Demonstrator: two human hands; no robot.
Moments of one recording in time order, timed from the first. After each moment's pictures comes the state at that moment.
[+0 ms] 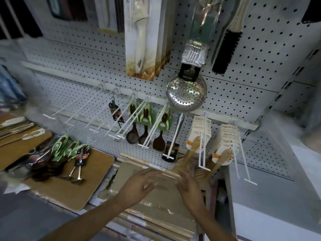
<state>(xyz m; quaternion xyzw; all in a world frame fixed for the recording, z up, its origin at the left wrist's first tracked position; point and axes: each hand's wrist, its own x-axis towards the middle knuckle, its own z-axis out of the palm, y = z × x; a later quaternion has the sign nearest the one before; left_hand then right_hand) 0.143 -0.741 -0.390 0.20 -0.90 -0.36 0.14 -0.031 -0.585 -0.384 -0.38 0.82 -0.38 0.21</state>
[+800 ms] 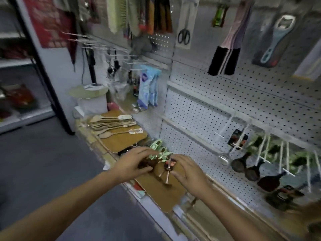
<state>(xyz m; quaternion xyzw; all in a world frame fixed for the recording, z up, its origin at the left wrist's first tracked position) 0.628 -0.951 -0.291 0.32 -0.91 -0.17 0.20 0.367 -0.865 -0.298 -0.76 0.60 -0.23 0.09</state>
